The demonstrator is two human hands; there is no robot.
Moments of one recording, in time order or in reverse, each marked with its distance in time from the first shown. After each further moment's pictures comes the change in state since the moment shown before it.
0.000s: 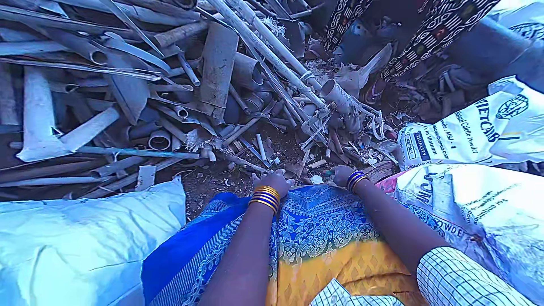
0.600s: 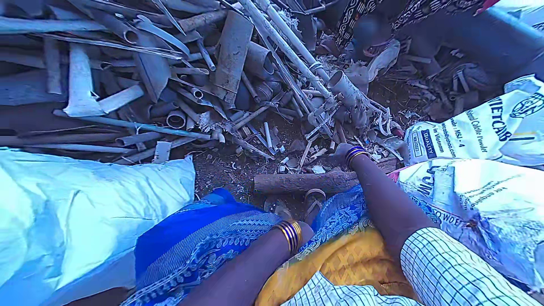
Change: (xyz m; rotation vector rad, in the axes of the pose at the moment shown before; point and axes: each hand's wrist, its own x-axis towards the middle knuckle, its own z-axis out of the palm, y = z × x) left_hand -0.114 0.030 0.097 0.604 -0.591 0.576; right_hand -0.007 -0.015 -0.021 -0.065 0.113 0.117
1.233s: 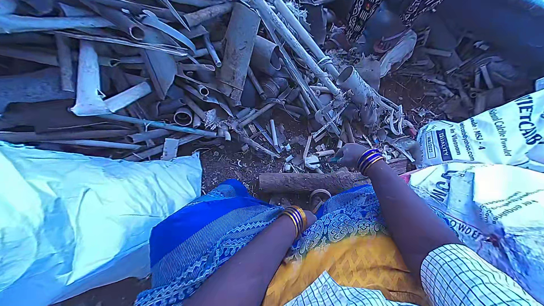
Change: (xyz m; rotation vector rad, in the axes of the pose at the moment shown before) left_hand 0.031 -0.028 -0.019 -0.083 0.001 -0.063; right_hand -0.011 0.006 -0.009 -0.103 -0.031 -0.281
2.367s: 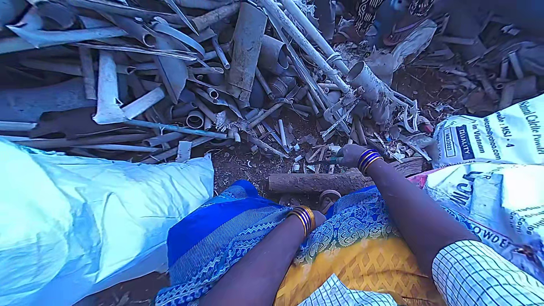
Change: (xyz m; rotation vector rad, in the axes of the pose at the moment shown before) left_hand 0.032 -0.026 0.010 -0.005 -0.008 0.172; right_hand 0.038 -0.011 0.011 0.023 -0.015 -0.085
